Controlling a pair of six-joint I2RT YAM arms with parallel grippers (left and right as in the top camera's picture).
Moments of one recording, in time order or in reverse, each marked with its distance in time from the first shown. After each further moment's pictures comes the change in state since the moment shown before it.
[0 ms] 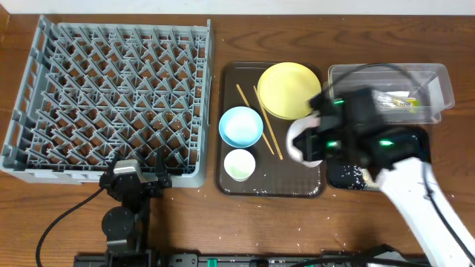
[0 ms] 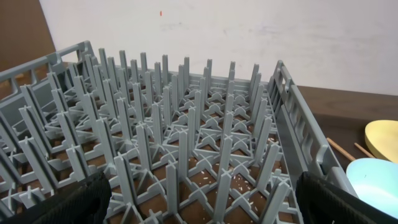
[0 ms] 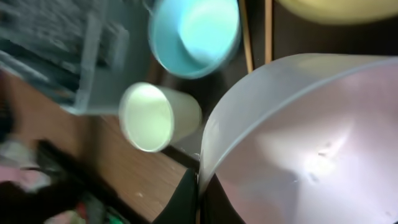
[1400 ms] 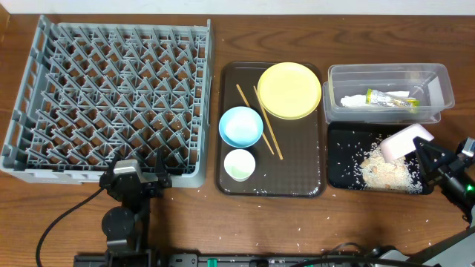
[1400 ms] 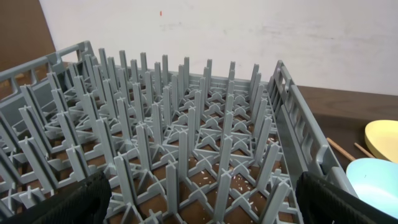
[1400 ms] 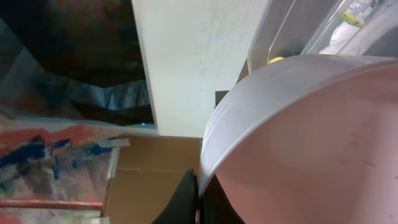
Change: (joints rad) left arm 0.000 0.000 0.000 0.000 0.000 0.000; right arm -1.340 0.111 -0.341 0.158 -1.088 -0.167
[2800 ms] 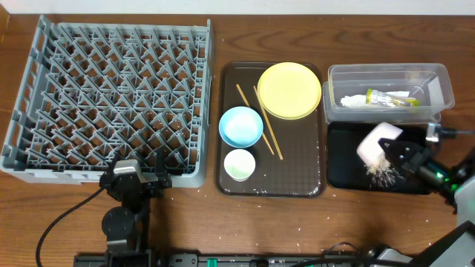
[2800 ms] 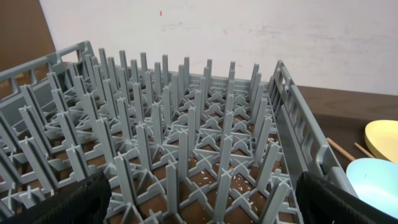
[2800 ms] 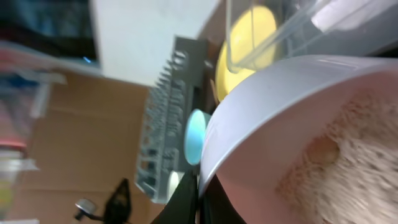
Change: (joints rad) left arm 0.000 0.000 0.000 0.000 0.000 0.000; right arm 0.216 0.000 0.006 -0.085 0.187 -0.299
